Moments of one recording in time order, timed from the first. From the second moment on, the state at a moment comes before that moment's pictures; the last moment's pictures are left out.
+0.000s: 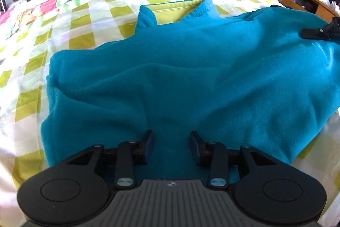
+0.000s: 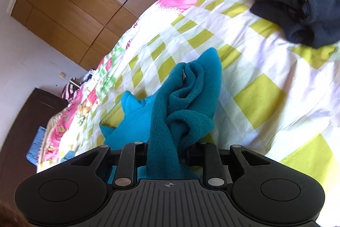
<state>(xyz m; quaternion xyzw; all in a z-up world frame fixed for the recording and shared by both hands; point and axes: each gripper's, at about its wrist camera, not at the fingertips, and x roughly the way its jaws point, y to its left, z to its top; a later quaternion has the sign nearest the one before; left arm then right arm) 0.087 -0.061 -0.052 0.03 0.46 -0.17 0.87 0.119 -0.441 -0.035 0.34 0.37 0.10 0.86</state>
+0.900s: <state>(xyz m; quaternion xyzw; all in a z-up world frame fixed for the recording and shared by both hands) 0.035 0.078 -0.040 -0.19 0.44 -0.16 0.86 0.121 -0.060 0.000 -0.08 0.42 0.25 0.87</state>
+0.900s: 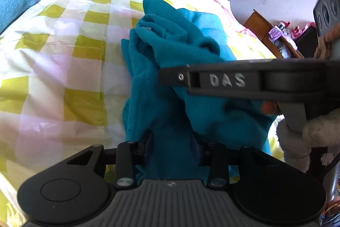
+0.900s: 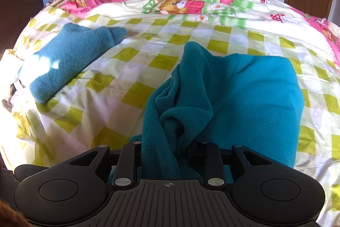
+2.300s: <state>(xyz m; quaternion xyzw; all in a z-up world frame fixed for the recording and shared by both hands) 0.081 0.125 -0.026 -0.05 0.40 0.02 0.92 0.042 -0.069 -0.036 -0.04 0.39 0.40 0.83</state>
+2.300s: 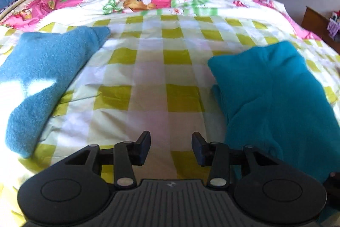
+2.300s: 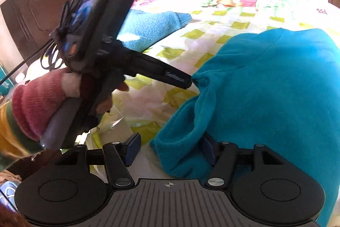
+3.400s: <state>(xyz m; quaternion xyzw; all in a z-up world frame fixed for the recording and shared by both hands) 0.111 0.069 0.024 -0.04 0.36 -0.11 0.92 0.046 -0.198 0.013 0.10 0.31 0.27 0.91</state>
